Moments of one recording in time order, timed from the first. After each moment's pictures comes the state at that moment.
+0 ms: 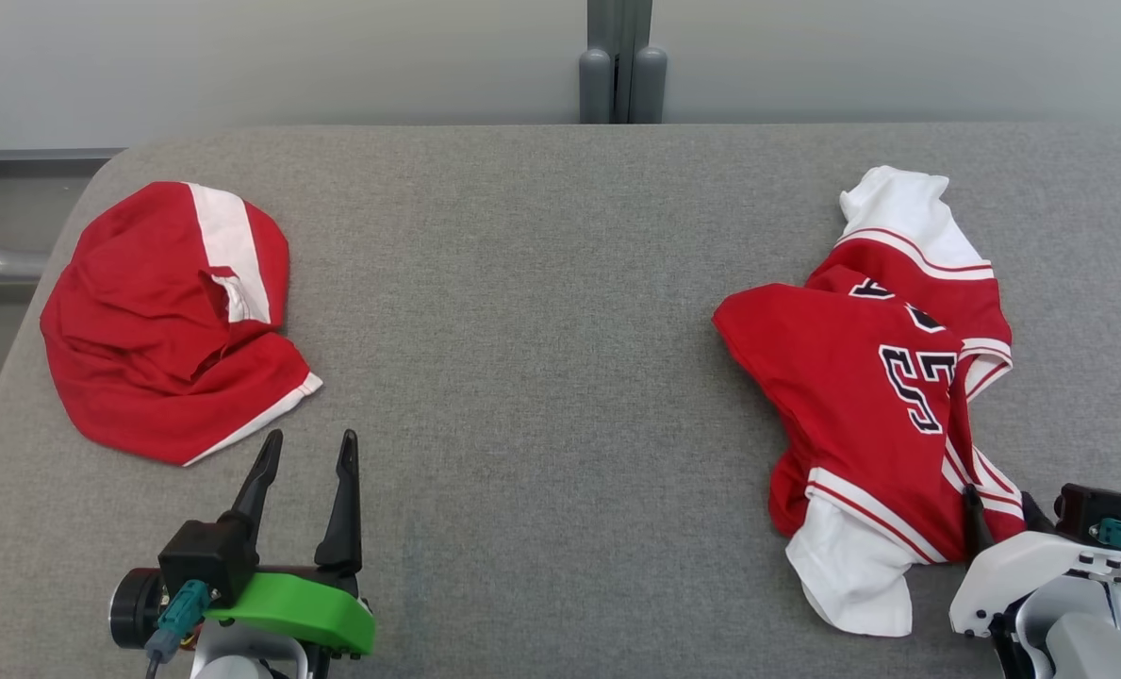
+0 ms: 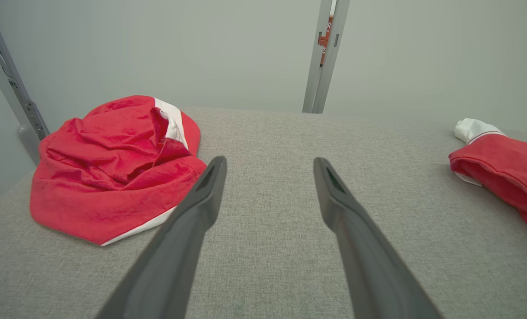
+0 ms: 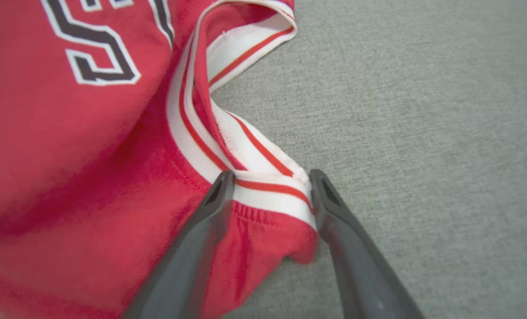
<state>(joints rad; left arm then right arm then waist) -0.08 0.06 -0.08 0.28 -0.20 -0.13 -0.26 -0.32 -0.20 -0.05 0.99 0.27 0.13 -0.27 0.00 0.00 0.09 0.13</state>
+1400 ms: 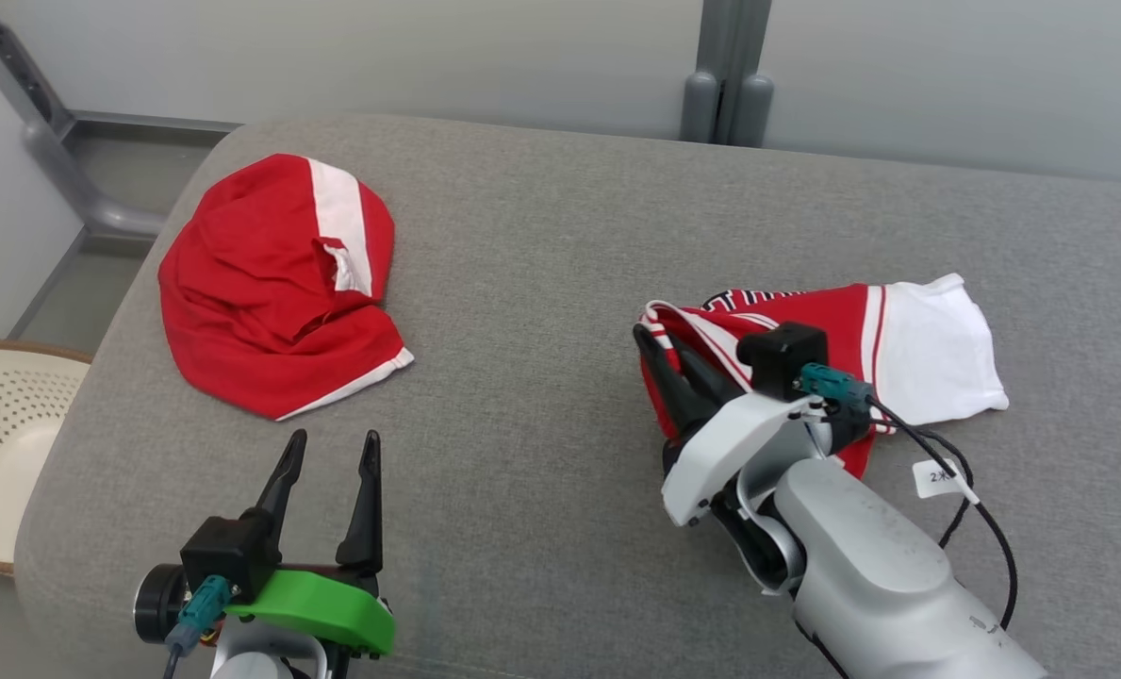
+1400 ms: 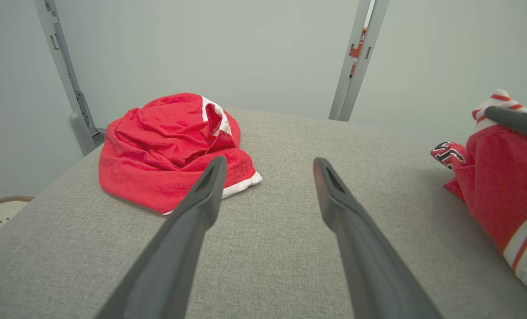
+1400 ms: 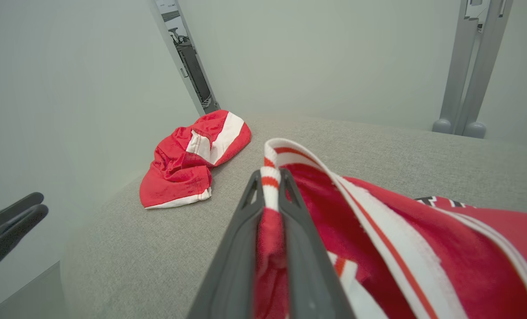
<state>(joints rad) -0.10 0.05 -0.12 0.30 -0.23 -0.13 -0.26 -0.56 -0.05 0.55 0.65 0.53 0.13 -0.23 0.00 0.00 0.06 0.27</state>
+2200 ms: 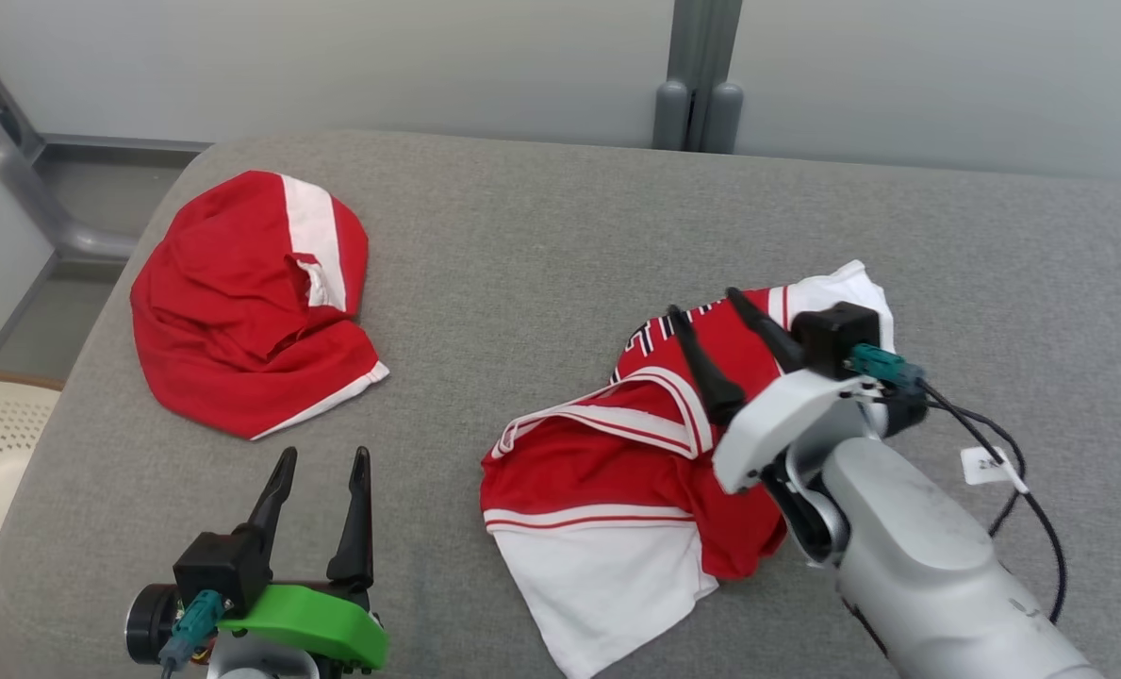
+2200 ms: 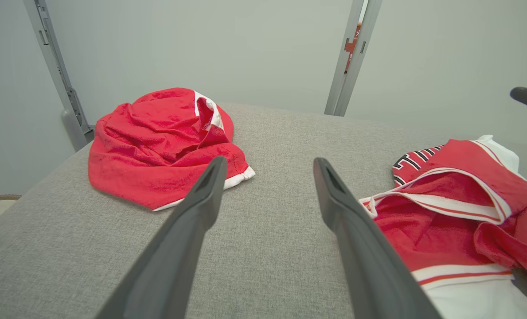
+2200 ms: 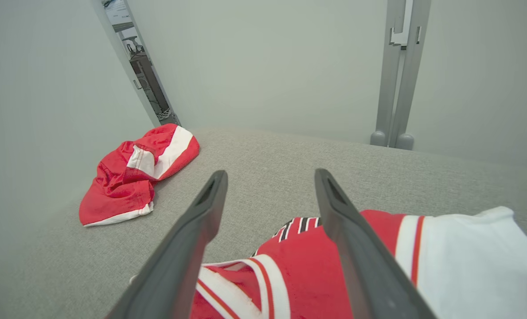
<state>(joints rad) -0.08 0.05 -0.10 0.31 -0.22 -0.13 -0.26 -0.60 -0.08 0.50 0.74 0.49 0.13 -0.26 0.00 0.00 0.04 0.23</state>
